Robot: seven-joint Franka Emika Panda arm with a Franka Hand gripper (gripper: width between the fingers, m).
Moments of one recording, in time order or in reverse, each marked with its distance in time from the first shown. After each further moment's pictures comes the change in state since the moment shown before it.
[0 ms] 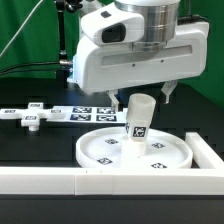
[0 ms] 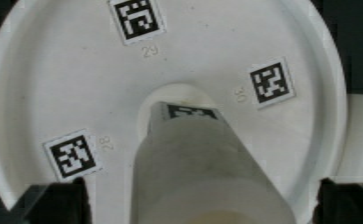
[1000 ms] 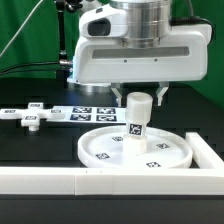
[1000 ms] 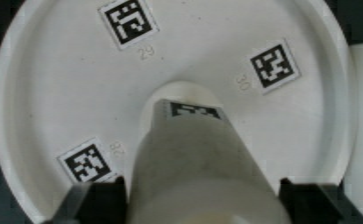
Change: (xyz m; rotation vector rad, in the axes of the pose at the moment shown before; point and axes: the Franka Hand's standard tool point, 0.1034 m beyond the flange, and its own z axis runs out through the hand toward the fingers) arm -0.010 -0.002 0.003 0.034 0.107 0.493
